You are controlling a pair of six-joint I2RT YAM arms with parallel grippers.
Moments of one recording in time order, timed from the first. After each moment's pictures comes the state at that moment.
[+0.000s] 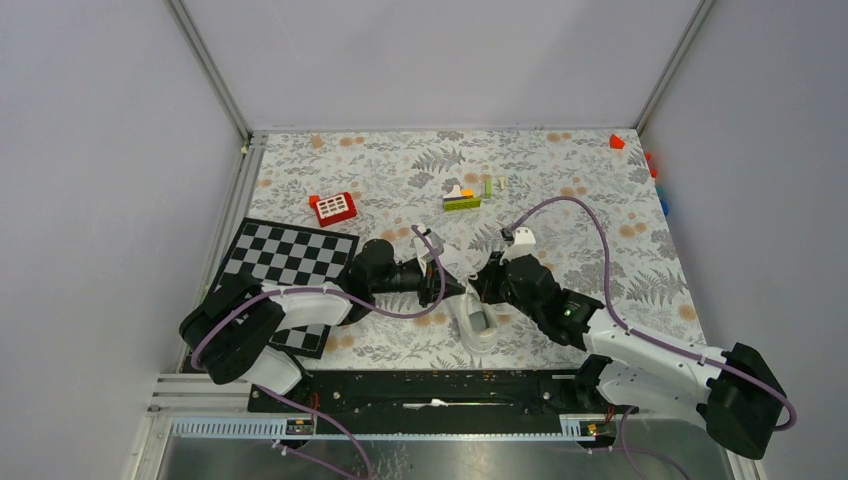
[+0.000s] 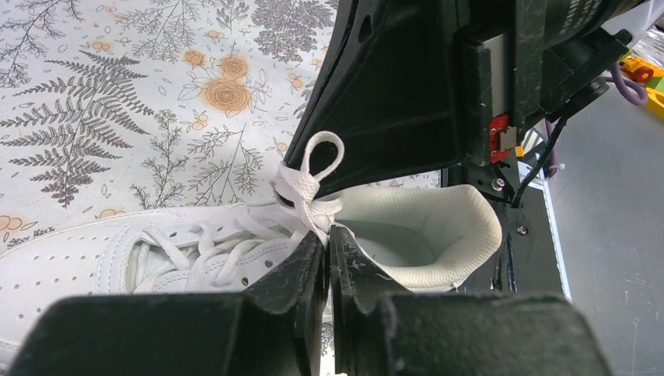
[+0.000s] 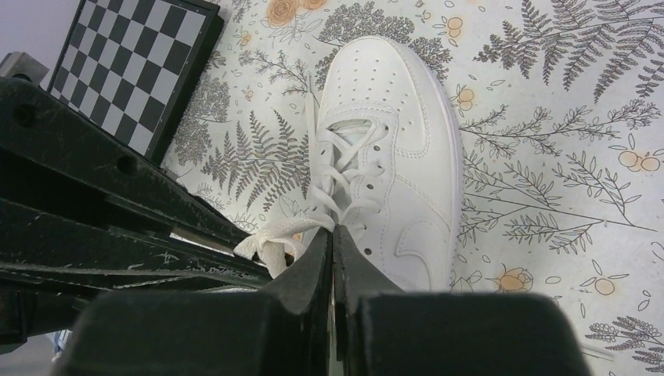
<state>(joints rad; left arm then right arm) -0.79 1.48 0.52 0.79 0.65 -0.20 0.88 0.97 0.50 -0.01 0.23 0.66</state>
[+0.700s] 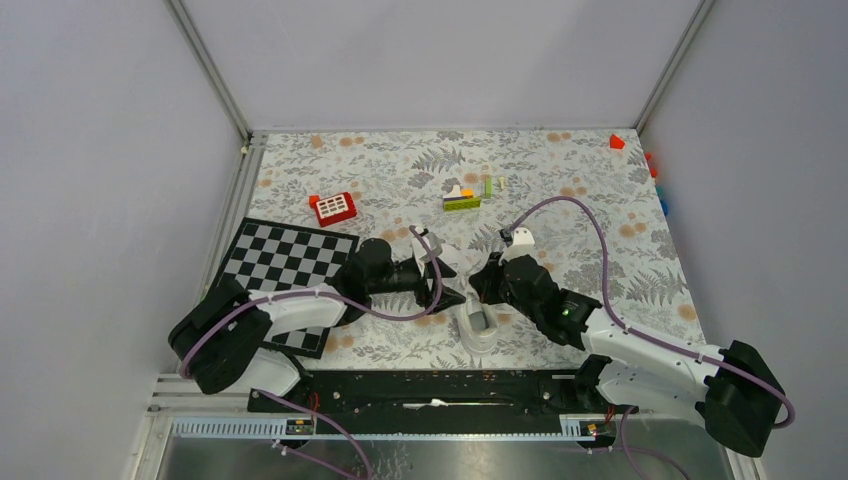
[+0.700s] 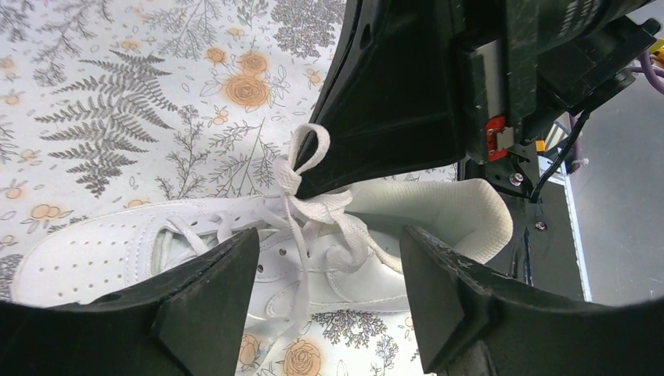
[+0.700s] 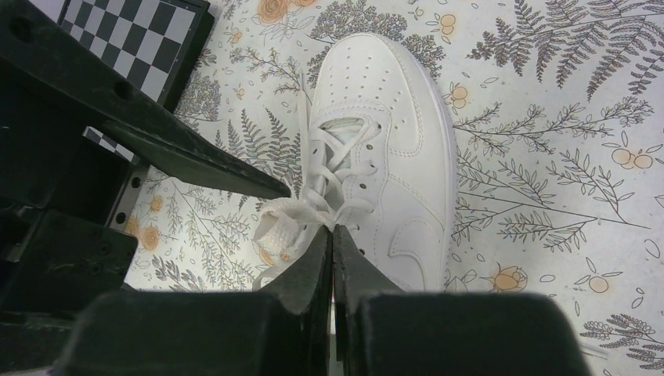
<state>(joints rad) -0.79 1.43 0.52 0.70 0.62 -0.15 0.88 0.99 0.50 -0.01 0.24 0.66</state>
